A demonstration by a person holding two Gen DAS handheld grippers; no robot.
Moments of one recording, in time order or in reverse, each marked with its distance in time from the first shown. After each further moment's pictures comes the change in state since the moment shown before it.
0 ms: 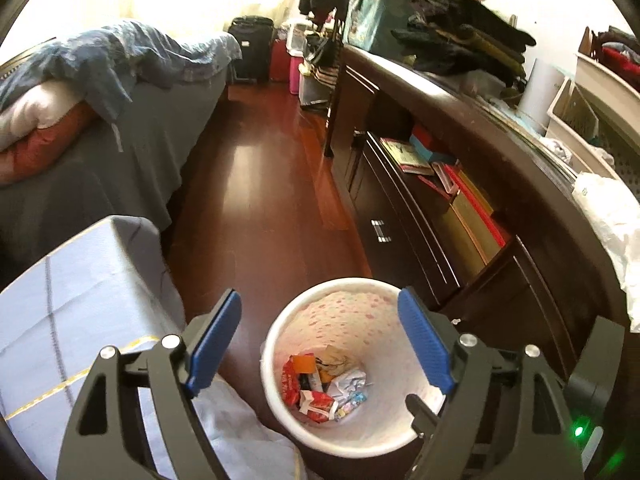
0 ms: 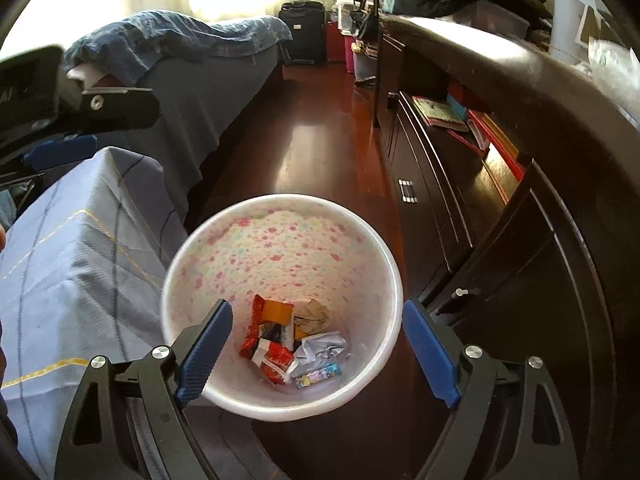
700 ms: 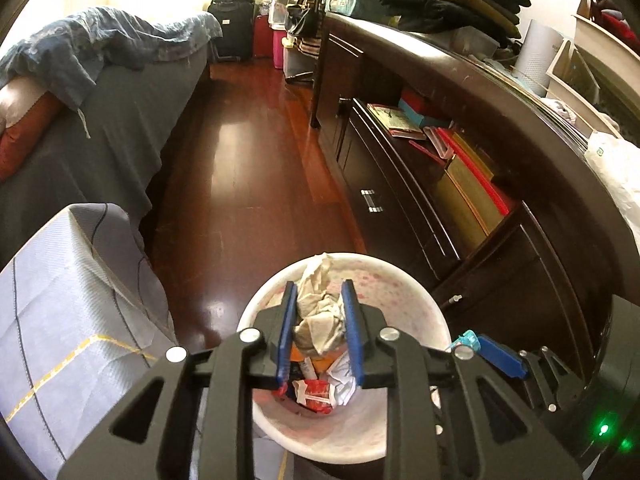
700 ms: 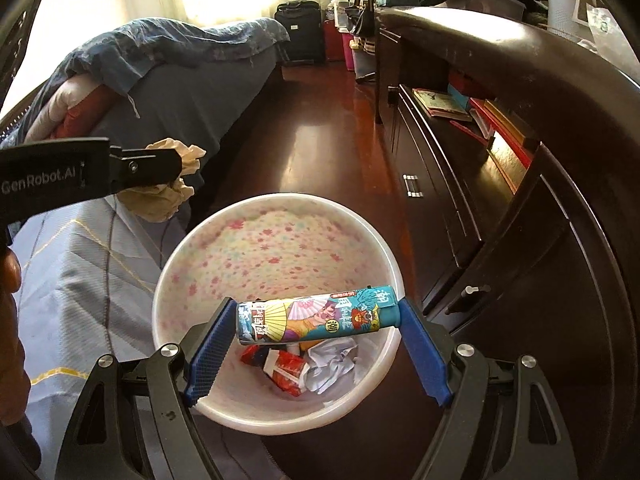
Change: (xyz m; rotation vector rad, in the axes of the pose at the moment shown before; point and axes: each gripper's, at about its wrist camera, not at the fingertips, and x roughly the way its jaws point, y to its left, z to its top) left arm 0.055 -0.025 -0.009 0.055 0.113 -0.036; right arm 0.025 -0.019 -0.002 0.046 0.006 0.029
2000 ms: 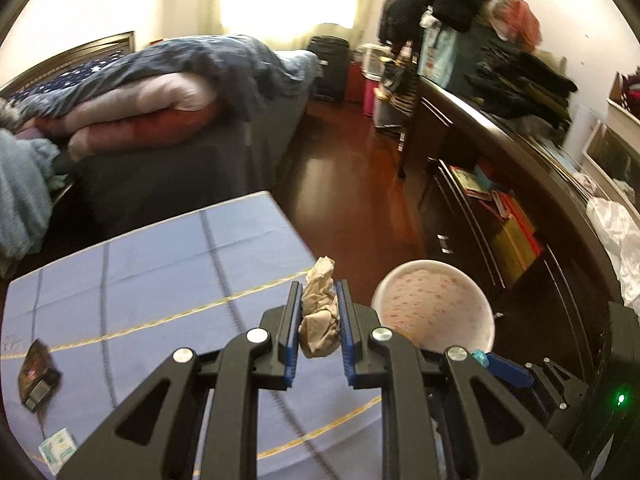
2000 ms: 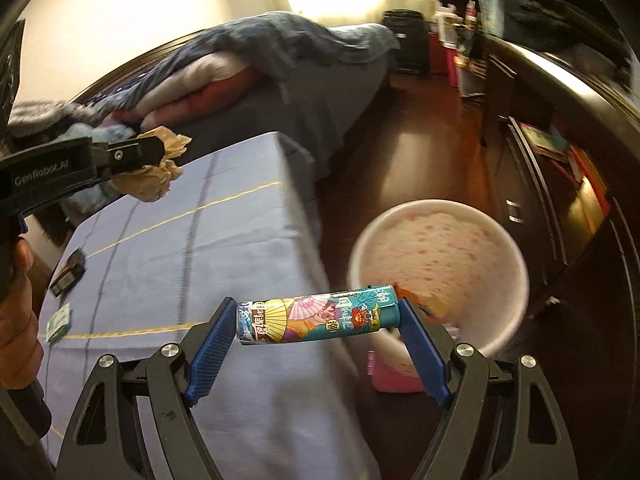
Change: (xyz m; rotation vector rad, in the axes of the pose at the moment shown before) left arm -0.183 0.082 -0.068 -0.178 -0.169 0.237; right arm -0.088 0.096 -0.026 -0.168 0.000 0.311
